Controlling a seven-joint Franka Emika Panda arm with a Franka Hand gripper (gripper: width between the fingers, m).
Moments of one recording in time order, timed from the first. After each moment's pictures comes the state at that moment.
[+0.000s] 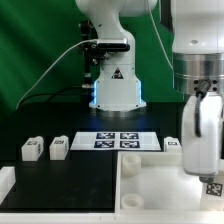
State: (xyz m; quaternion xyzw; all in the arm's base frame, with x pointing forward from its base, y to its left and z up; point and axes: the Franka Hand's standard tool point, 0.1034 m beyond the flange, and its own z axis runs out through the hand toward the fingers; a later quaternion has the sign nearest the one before) arm 0.634 0.108 0.080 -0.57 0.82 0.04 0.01
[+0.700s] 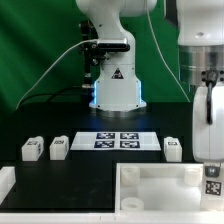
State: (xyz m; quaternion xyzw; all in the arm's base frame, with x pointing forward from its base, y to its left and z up) arm 0.606 0.124 0.092 -0.59 0.81 0.05 0.01
